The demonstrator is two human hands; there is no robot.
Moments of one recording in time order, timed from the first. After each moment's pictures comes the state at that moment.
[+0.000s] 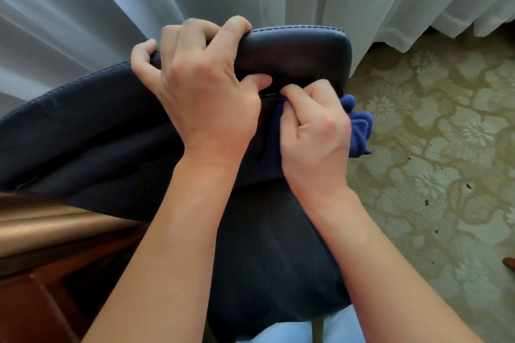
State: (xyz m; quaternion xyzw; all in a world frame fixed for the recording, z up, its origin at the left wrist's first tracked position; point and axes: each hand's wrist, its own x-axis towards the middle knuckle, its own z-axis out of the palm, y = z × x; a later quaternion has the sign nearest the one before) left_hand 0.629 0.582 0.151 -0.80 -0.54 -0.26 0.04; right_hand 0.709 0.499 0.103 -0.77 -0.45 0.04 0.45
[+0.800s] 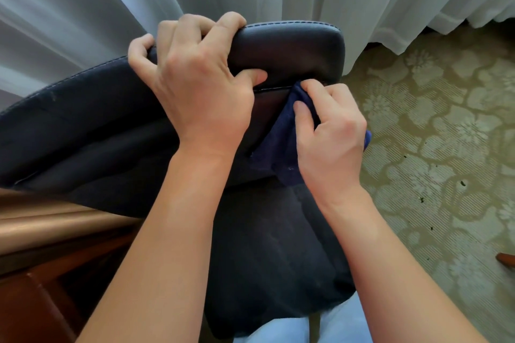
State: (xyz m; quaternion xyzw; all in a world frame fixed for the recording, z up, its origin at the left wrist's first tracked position) left_hand 0.626 0.585 0.151 -0.80 -0.54 -0.25 0.03; right_hand 0.725 0.484 0.098 -0.80 -0.42 0.05 0.43
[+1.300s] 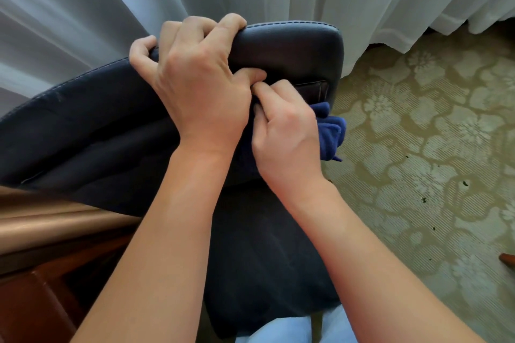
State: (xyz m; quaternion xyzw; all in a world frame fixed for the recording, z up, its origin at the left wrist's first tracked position) left_hand 0.623 0.588 0.154 -0.80 -0.54 -0.26 0.03; right_hand 0.687 0.510 0.110 -0.74 -0.49 0.11 0.44
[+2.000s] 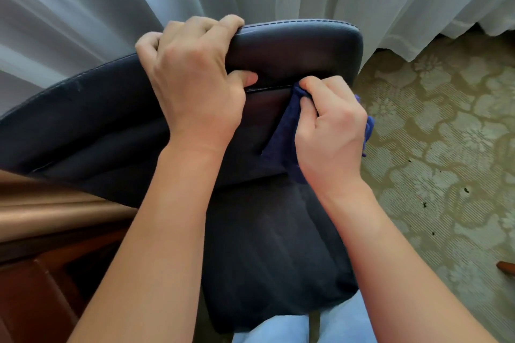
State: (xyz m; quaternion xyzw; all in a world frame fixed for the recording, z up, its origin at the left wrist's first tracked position) left_hand 0.595 0.597 0.159 -0.82 -0.53 -0.22 0.00; right_hand 0.710 0.499 0.106 -0.78 -0.45 0.04 0.44
